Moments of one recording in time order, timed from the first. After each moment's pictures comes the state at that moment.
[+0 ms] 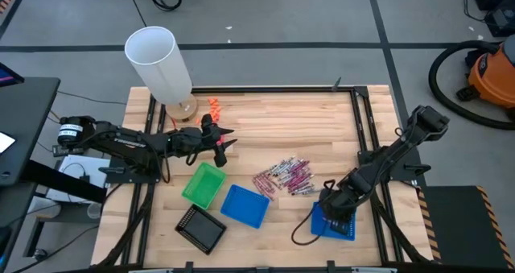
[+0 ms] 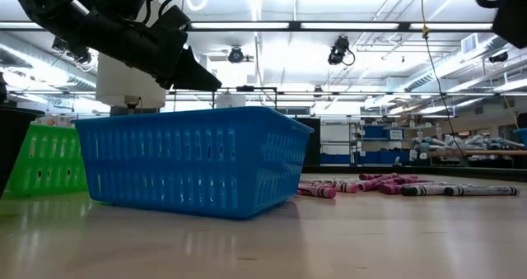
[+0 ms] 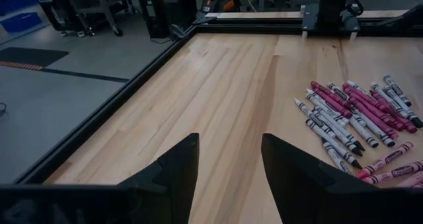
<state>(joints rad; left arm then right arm) 0.06 1.19 0.42 0.48 -0.34 0.02 0.64 1.43 0.90 -0.82 -0.35 1.15</state>
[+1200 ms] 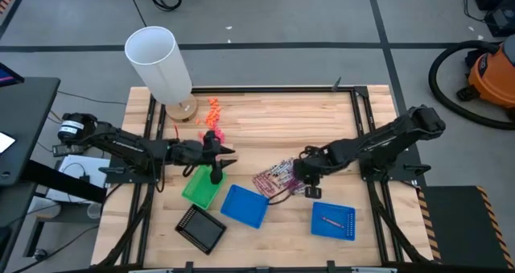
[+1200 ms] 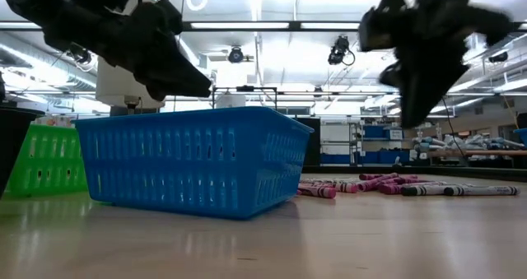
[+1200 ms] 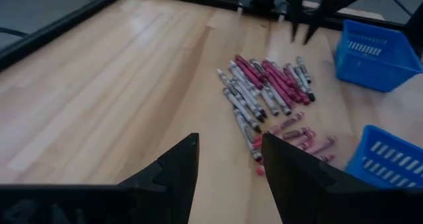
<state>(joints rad) -0.11 1.19 0.42 0.38 -0.27 -0.24 0.24 1.48 0.94 -0.71 0.08 0.31</state>
